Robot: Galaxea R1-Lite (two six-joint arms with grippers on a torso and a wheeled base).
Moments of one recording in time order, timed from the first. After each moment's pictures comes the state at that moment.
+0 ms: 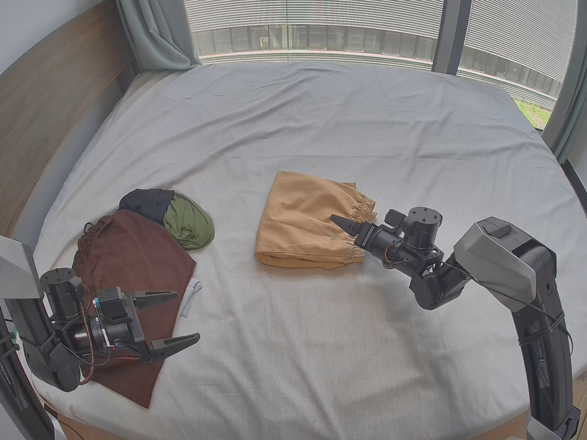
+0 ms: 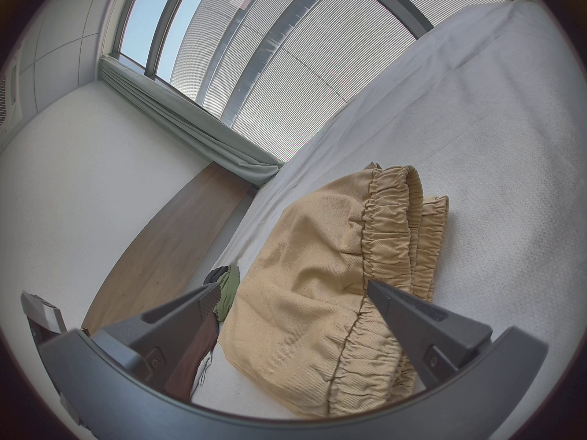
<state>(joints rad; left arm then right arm) 0.02 2.05 -0.16 -1.55 -0.97 0.25 0.33 2.61 -1.40 -1.15 0.36 0.67</state>
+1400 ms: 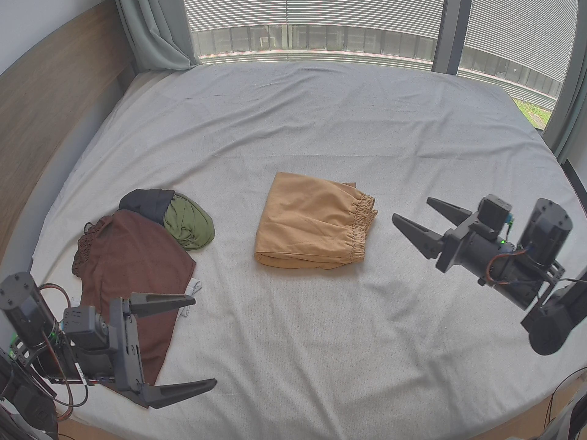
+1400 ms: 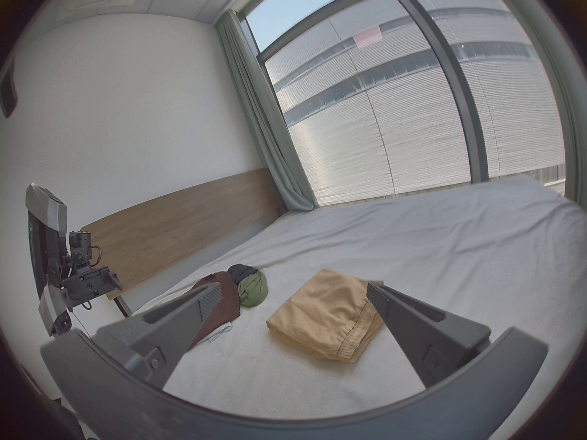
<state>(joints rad) -0.27 1.60 -0.02 -1.50 -0.92 0.21 0.40 1.79 -0.47 -1.40 0.26 0.13</state>
